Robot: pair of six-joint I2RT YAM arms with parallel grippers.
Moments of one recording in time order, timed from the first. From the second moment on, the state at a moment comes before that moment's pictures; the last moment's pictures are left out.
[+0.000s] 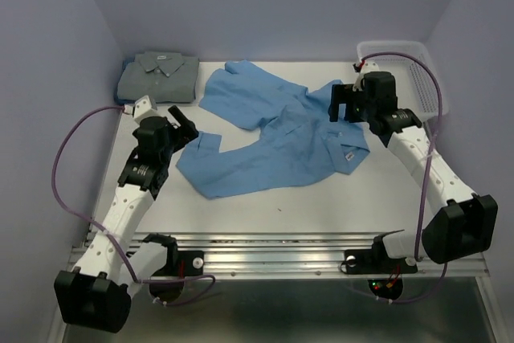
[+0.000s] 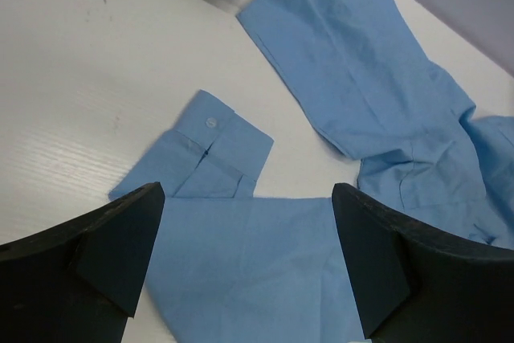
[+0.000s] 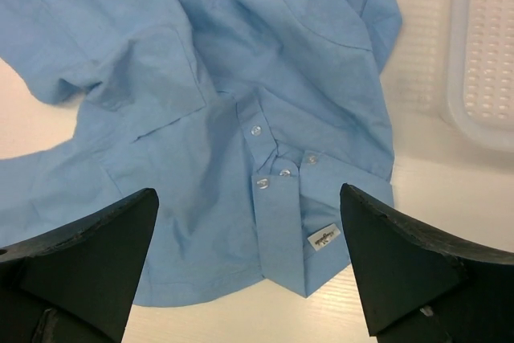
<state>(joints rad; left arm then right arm) -0.20 0.87 0.77 -0.31 -0.26 -0.61 0.24 1.37 1.21 -0.43 0.03 0.12</state>
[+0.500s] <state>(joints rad) -0.20 1.72 1.20 -0.15 -0.10 -0.54 0.24 1.27 0.98 -0.55 0.11 0.42</state>
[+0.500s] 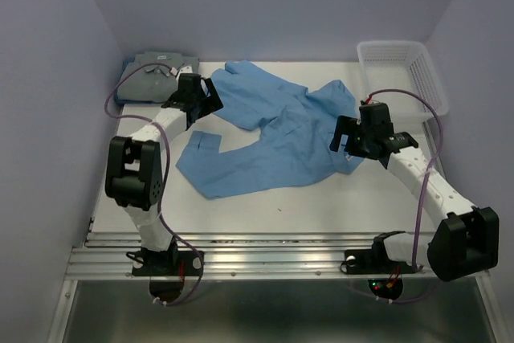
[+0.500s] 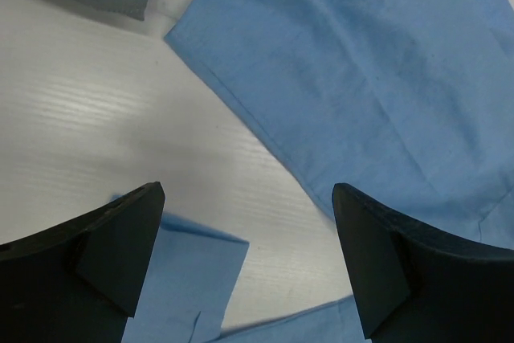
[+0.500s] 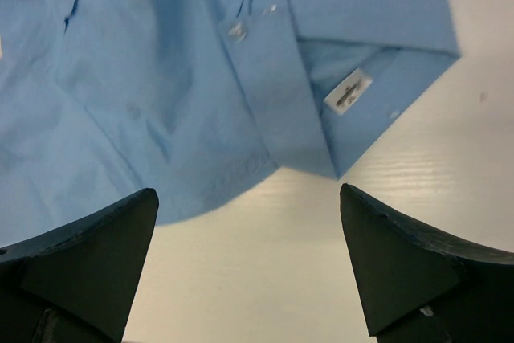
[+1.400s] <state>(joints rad) -0.13 2.30 1.79 -0.34 -0.07 -0.39 0.66 1.45 1.06 -0.53 0.03 0.29</state>
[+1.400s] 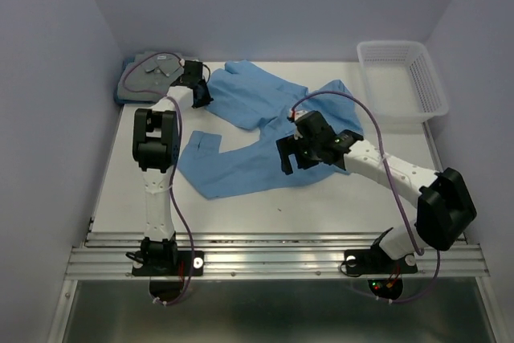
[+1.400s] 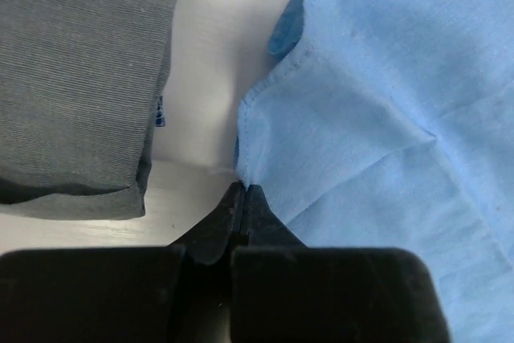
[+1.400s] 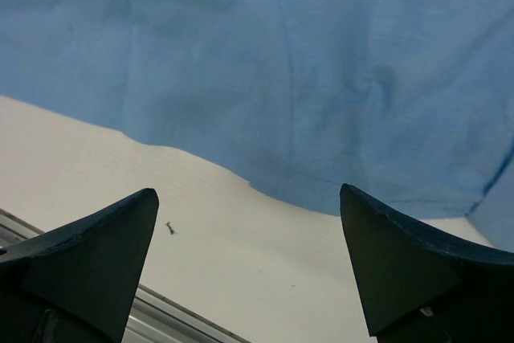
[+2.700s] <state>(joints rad) -0.12 1.88 1.35 -0.28 -0.16 -0.41 0.90 1.84 1.22 -0.50 0.30 0.31</state>
